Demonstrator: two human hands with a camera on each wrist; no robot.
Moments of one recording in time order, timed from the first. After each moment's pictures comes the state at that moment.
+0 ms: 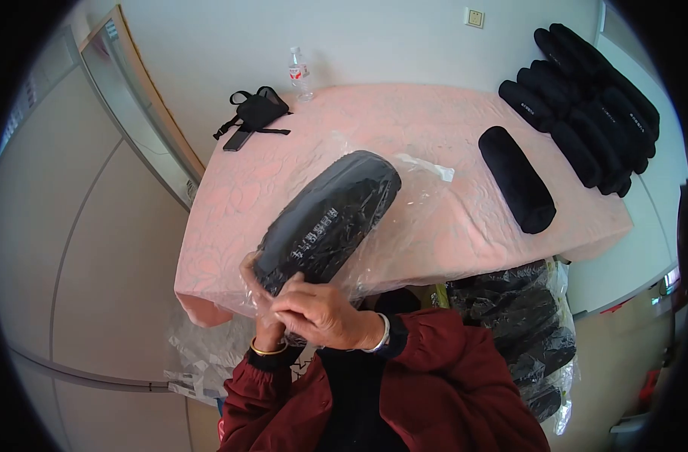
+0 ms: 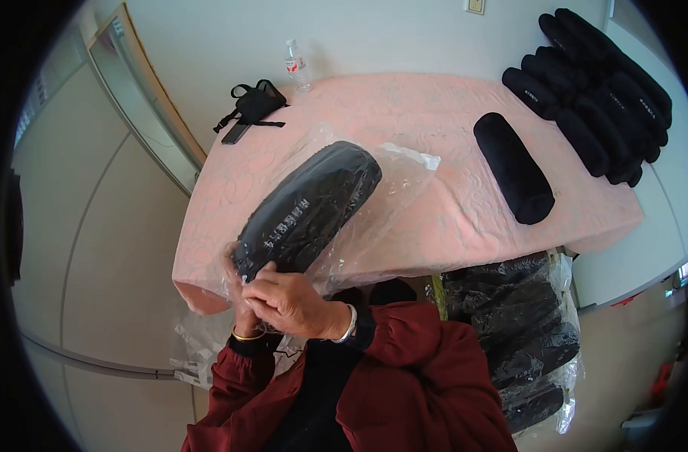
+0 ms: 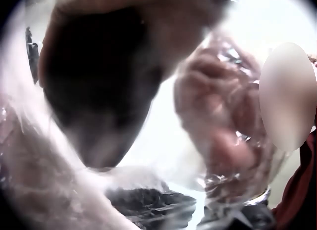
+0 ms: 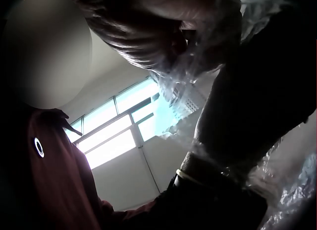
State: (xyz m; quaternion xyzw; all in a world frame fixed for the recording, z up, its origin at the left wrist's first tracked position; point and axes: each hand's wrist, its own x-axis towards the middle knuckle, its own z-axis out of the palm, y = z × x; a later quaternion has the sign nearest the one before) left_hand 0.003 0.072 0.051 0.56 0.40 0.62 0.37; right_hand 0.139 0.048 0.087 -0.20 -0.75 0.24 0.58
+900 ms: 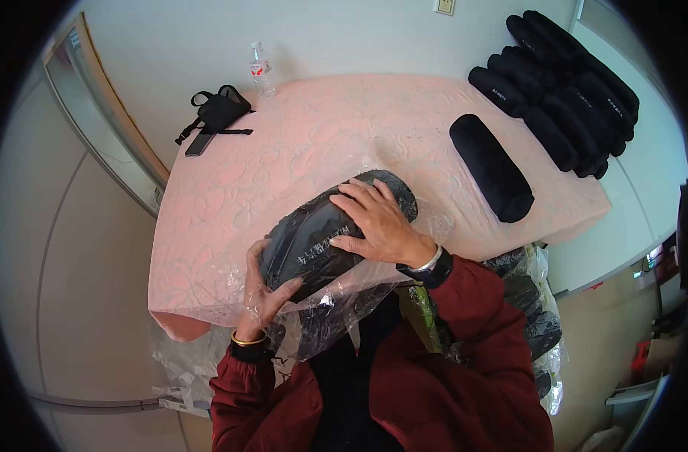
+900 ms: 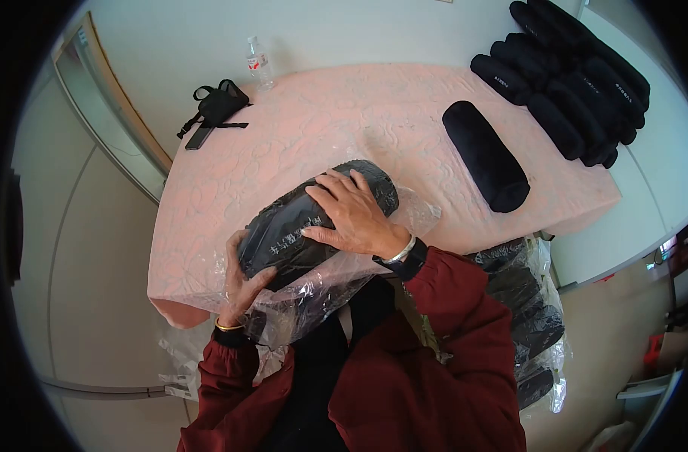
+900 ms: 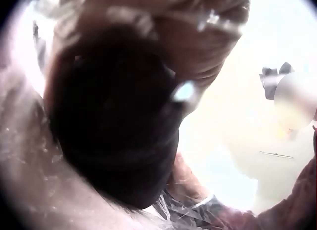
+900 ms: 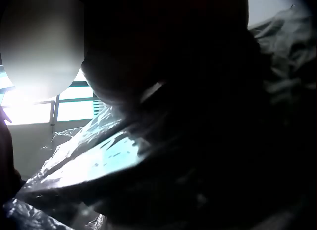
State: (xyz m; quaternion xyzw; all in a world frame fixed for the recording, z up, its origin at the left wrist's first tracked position) left_hand 0.021 0.107 0.050 0.66 0.35 0.47 0.46; right_hand 0.292 0.115 0.097 -0.44 -0.81 -0.06 0.39
